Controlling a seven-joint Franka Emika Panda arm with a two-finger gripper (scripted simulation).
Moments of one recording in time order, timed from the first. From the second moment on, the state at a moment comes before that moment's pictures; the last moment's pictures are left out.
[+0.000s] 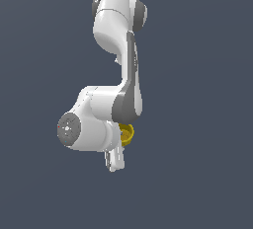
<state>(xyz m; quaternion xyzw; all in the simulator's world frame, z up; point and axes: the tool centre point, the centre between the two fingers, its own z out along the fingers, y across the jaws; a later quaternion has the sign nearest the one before) 0.099 -0.022 0.099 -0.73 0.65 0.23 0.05</state>
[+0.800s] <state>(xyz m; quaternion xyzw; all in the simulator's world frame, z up) 0.092 -0.013 0.077 -0.73 0.65 0.23 0.05</state>
